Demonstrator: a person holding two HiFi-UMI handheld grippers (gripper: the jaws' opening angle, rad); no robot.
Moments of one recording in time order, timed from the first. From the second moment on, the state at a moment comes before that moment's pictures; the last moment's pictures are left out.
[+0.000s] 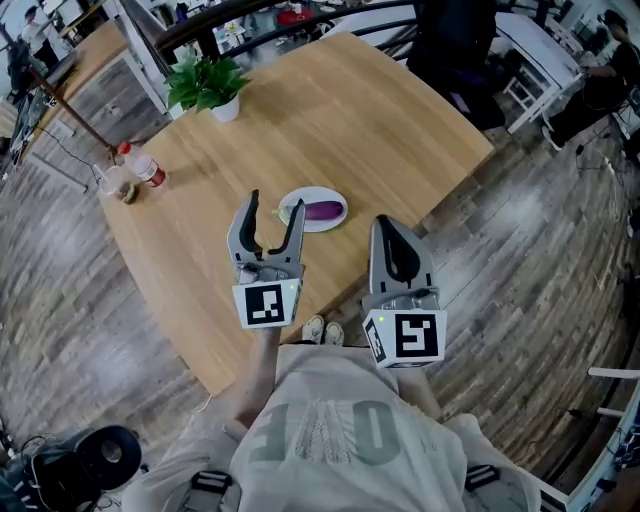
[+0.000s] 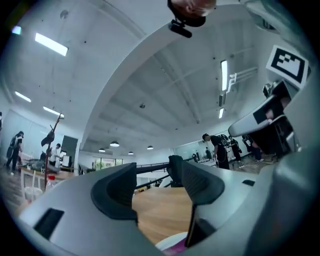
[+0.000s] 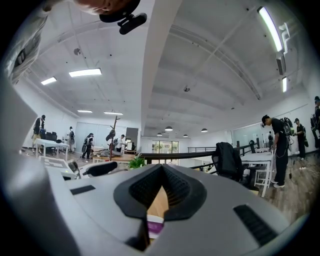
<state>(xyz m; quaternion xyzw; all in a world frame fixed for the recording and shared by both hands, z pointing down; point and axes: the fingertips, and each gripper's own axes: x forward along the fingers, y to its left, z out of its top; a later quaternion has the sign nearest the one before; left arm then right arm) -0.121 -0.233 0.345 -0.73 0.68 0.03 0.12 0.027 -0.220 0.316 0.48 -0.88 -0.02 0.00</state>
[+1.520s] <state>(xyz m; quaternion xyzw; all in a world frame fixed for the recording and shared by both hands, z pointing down) -0.098 -0.212 0.277 -0.71 0.67 -0.08 0.20 0.011 -0.214 0.335 0.45 -0.89 0.00 0.00</state>
